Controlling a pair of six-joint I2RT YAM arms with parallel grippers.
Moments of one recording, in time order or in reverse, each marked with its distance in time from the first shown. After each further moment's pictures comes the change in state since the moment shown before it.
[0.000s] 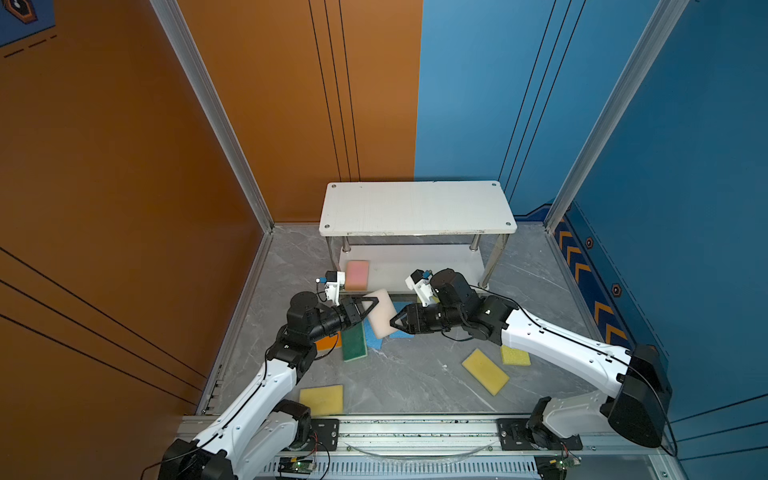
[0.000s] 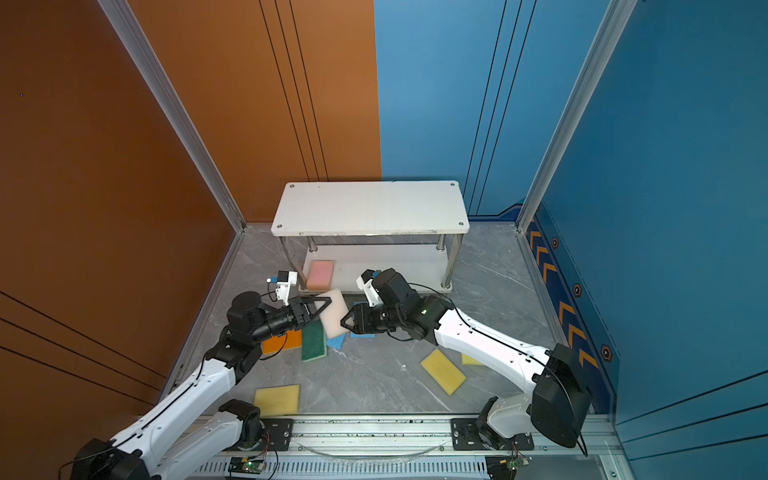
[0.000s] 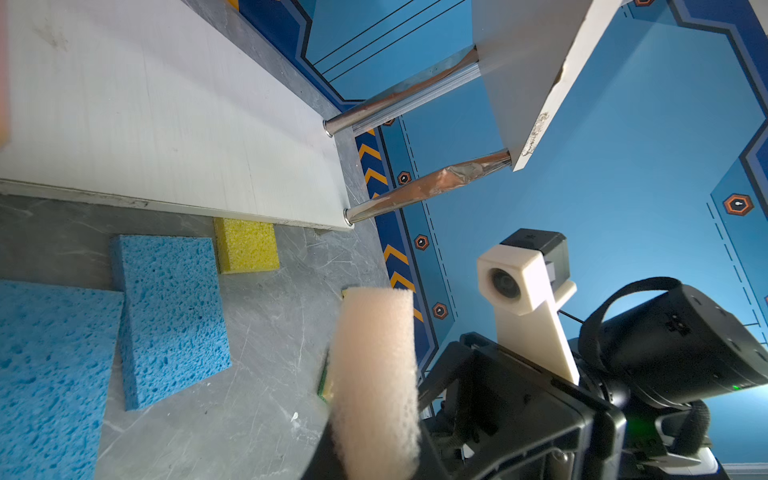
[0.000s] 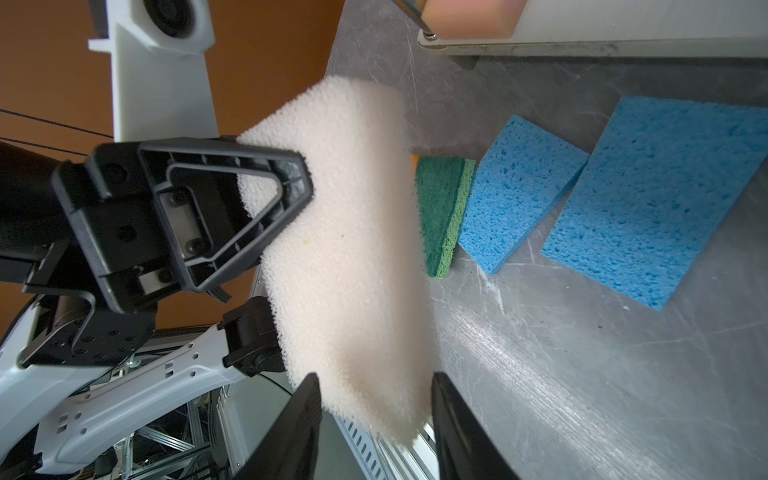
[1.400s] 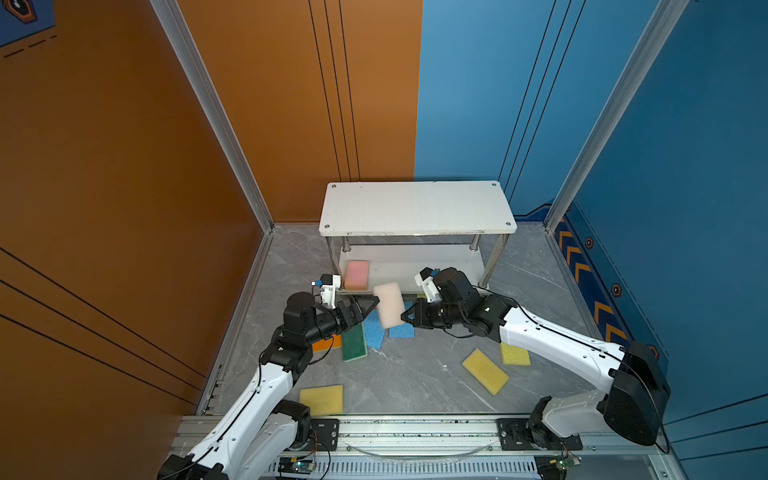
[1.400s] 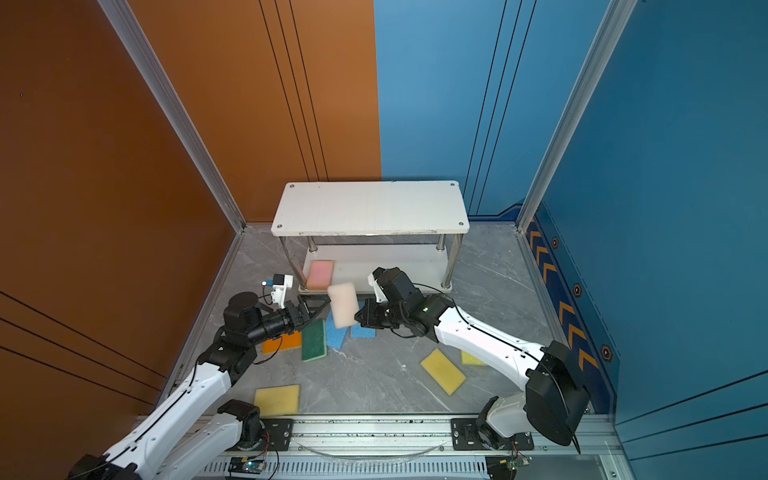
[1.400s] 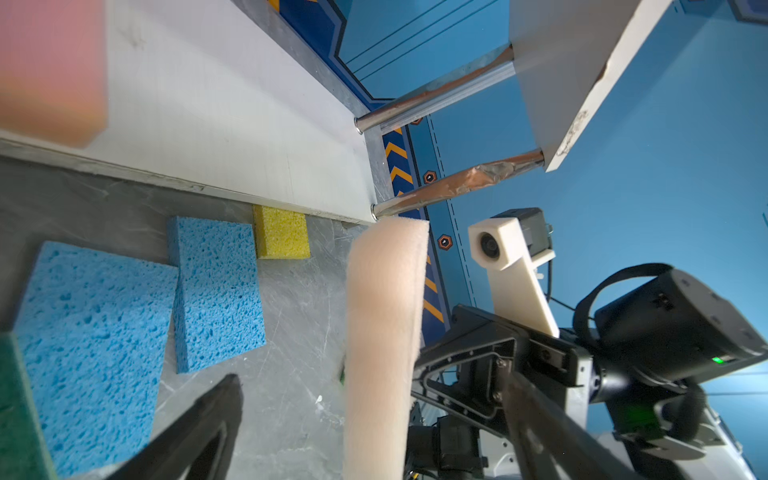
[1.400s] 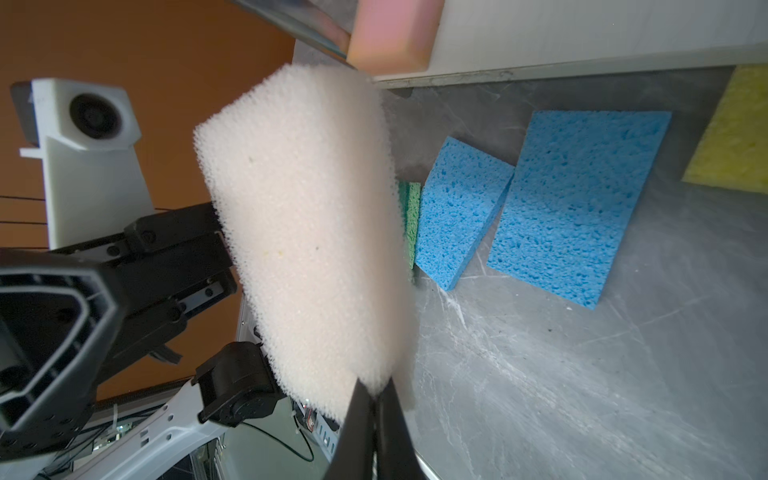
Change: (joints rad) left arm 0.048 -0.075 0.061 -0.271 -0.032 0.108; right arm -0.079 0.012 -0.052 0.047 0.060 0.088
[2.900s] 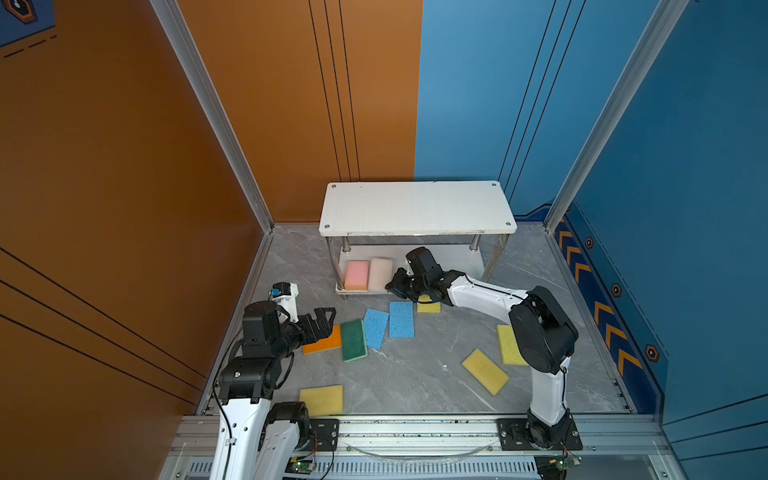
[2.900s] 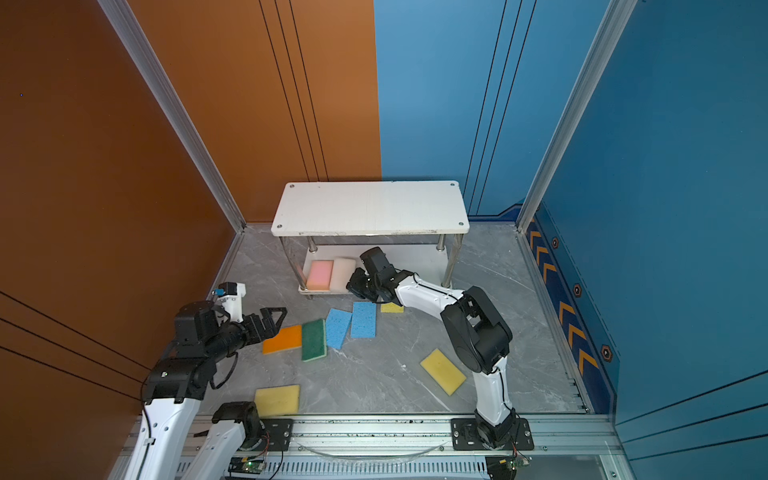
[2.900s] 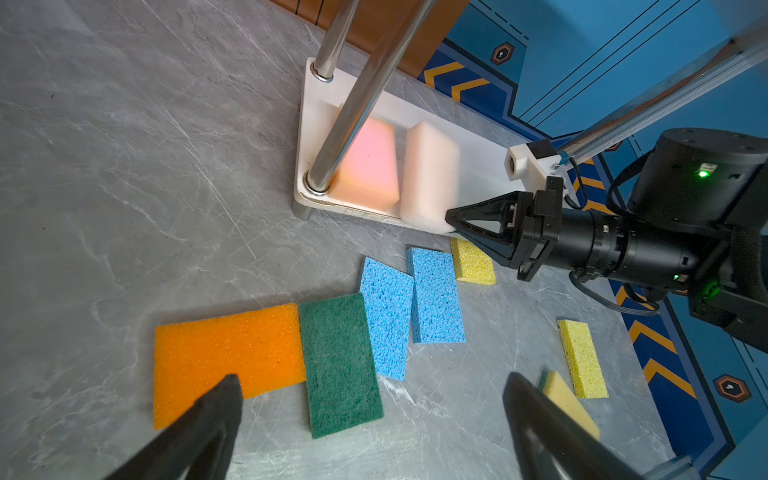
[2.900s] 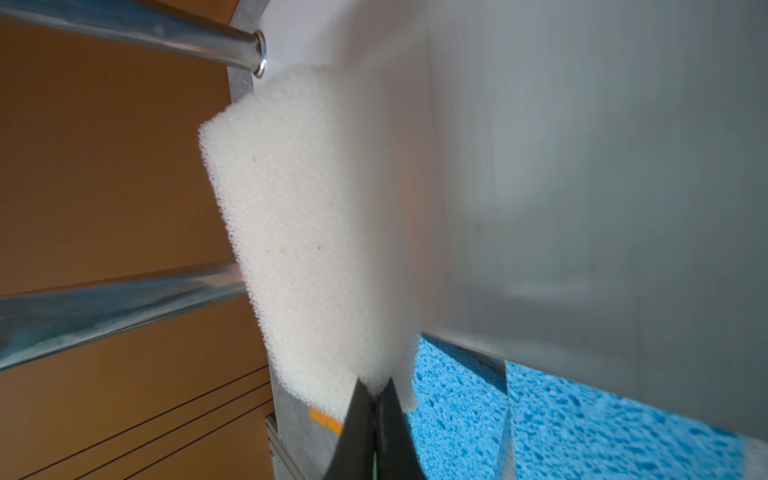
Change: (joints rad) left arm 0.292 -0.223 0.220 -0.727 -0.272 0.553; right arm -0.112 0.551 0.334 0.200 0.044 0.248
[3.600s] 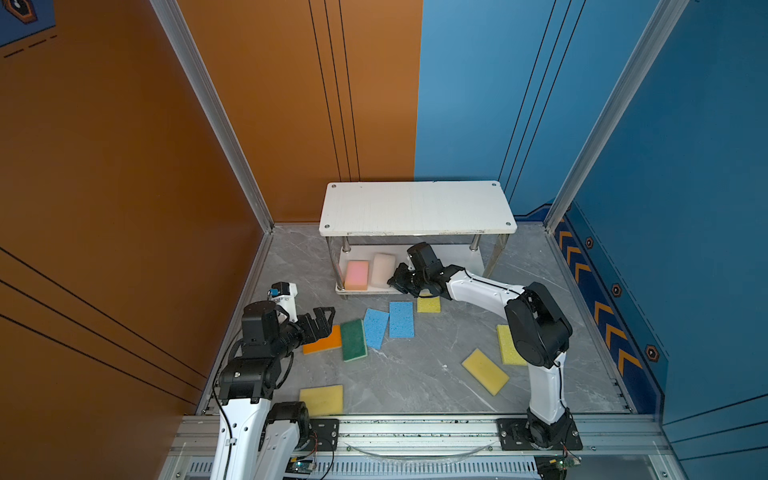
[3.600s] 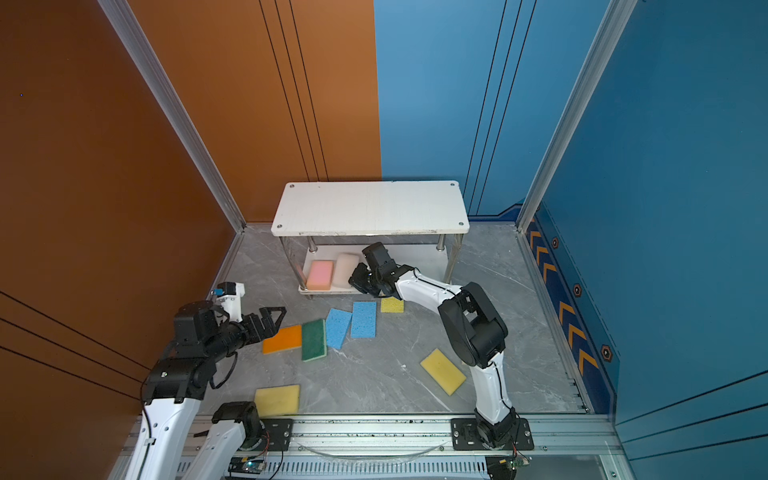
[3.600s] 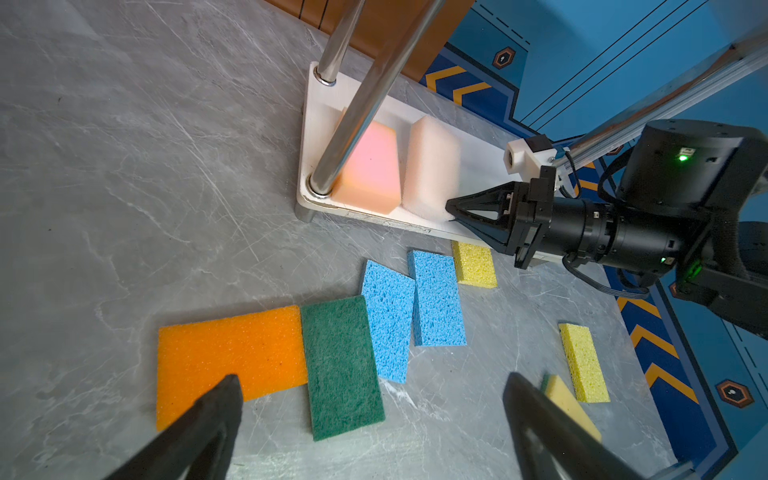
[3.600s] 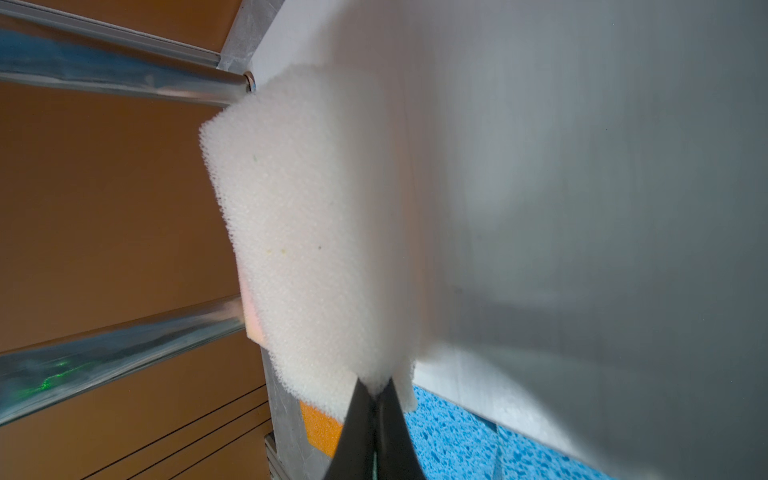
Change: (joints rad) left arm 0.008 -0.001 0.000 0.003 0.000 0.000; right arm -0.019 0.052 0.067 -0.034 0.000 -0.008
